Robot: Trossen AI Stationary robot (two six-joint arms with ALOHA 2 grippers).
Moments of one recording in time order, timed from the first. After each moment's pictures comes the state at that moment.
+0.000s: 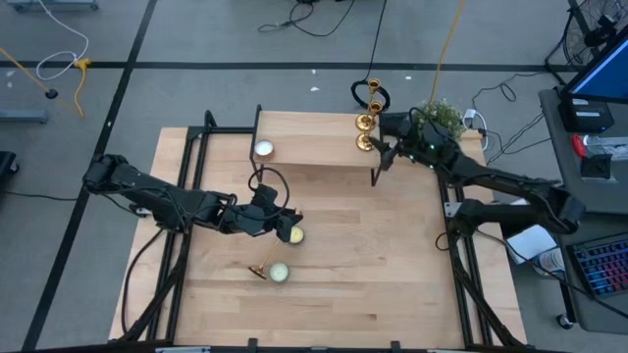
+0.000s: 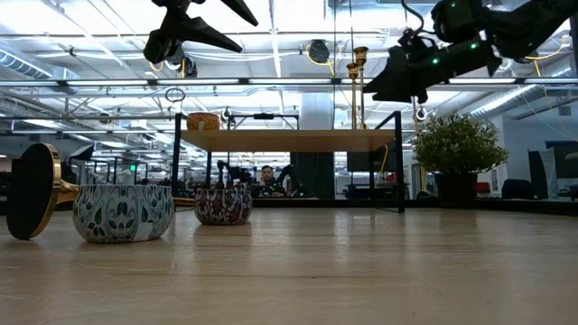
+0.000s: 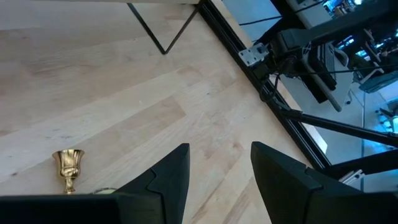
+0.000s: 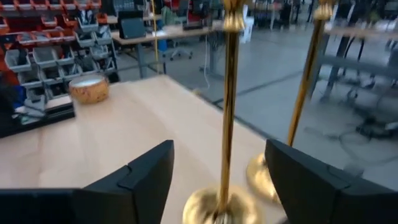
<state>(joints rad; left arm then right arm) -0.28 1.33 0.99 -0.23 -0.50 -1.08 -0.64 1.02 0.54 0.35 -0.05 0.04</state>
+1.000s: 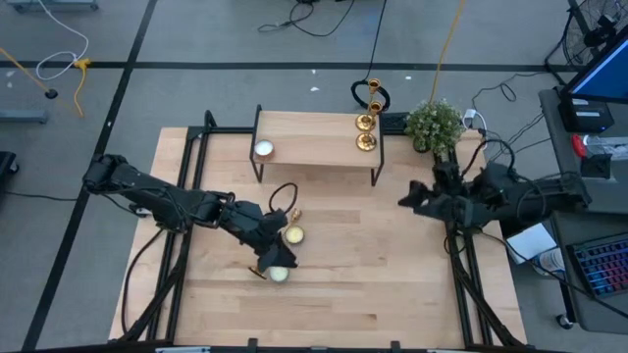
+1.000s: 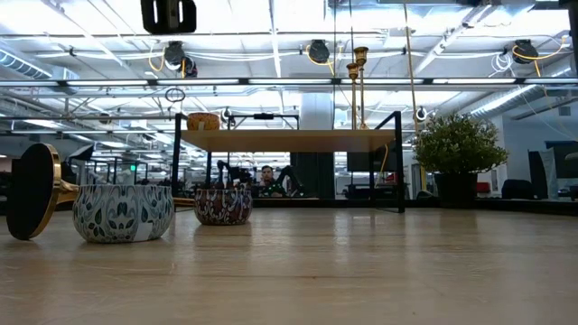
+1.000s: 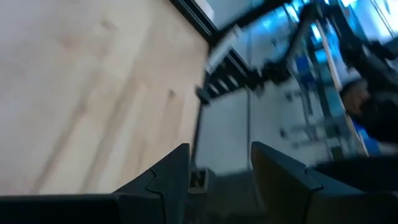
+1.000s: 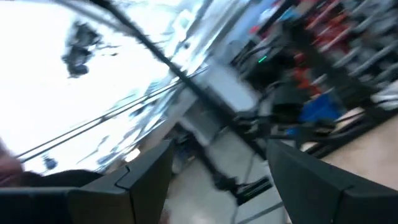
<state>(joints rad) -0.28 1.33 0.99 -0.10 0.22 -0.93 0.10 0.54 0.54 0.31 -0.21 0.93</state>
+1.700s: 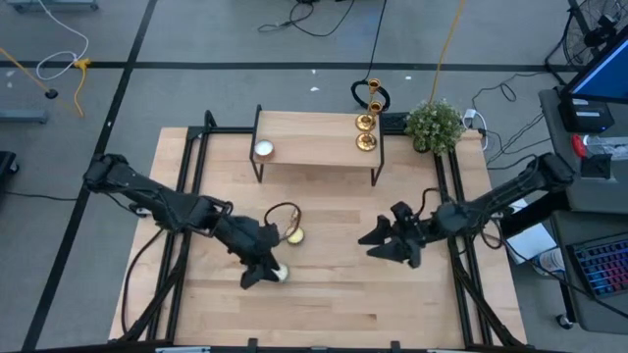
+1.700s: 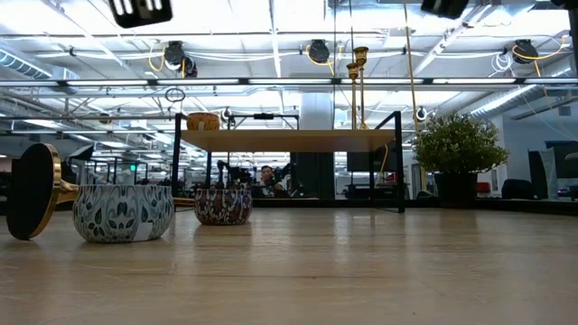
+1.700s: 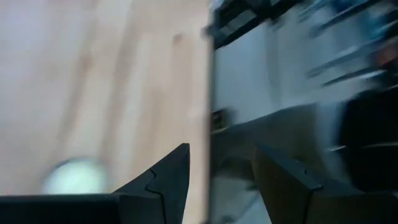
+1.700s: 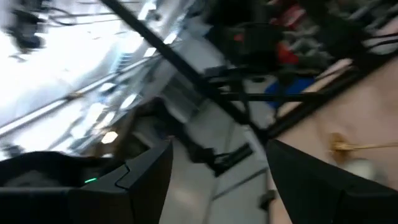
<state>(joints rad) -0.37 1.33 1.07 -0.39 0.23 -0.75 0.43 1.06 0.54 0.66 0.14 0.86</state>
